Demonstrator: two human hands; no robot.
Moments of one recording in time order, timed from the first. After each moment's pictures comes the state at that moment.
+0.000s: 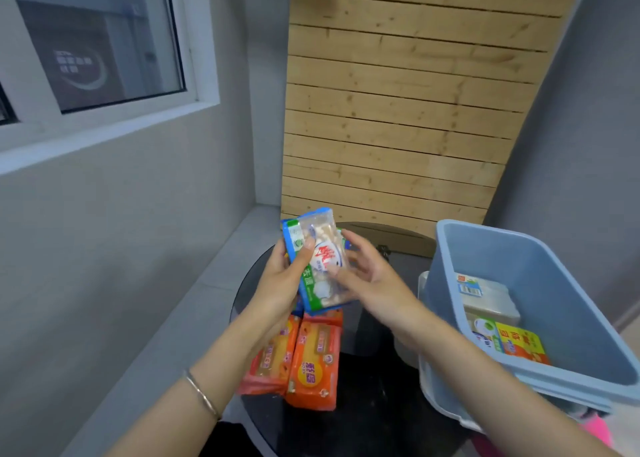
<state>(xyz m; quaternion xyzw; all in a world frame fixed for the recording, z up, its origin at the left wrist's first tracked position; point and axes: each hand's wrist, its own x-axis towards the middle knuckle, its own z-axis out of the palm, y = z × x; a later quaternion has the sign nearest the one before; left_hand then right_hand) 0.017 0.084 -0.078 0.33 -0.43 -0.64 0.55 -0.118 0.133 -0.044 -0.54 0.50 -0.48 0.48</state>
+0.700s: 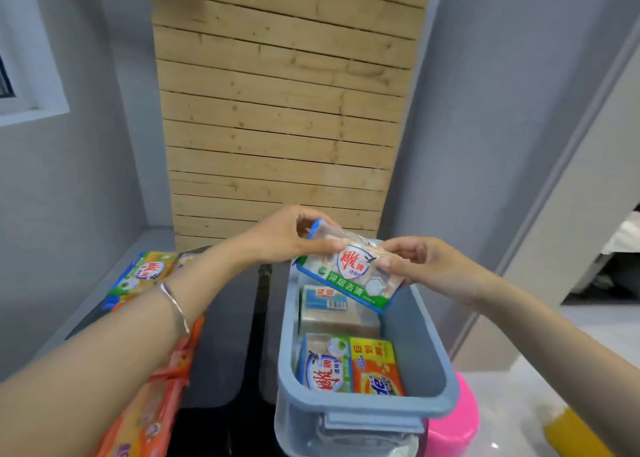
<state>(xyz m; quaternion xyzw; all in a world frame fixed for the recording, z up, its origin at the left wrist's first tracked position) -0.180 0.038 0.012 0.21 -0.84 -0.45 0.23 -0.389 0.168 0.010 -0.58 0.61 -0.39 0.37</state>
